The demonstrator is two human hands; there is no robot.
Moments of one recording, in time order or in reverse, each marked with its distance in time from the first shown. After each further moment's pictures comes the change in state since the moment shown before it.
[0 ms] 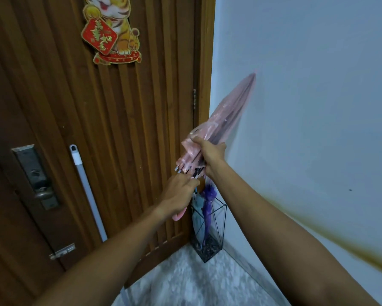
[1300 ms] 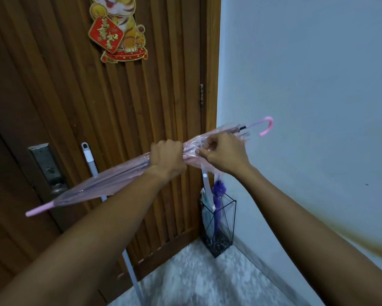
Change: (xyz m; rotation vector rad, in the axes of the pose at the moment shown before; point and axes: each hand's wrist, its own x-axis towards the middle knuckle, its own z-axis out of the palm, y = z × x) left_hand 0.050 0.007 -0.054 1.033 0.223 -0.009; right_hand -0.024 -0.011 -0.034 -1.199 -0.032 -0.843
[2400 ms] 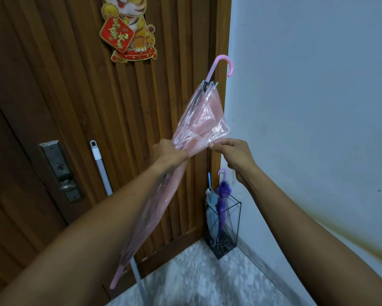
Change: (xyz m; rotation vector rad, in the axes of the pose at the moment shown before) left_hand -0.004 -0.021 -0.010 -0.922 -0.172 -0.445; right_hand -0.002 0.003 0.001 0.953 -0.104 0.528
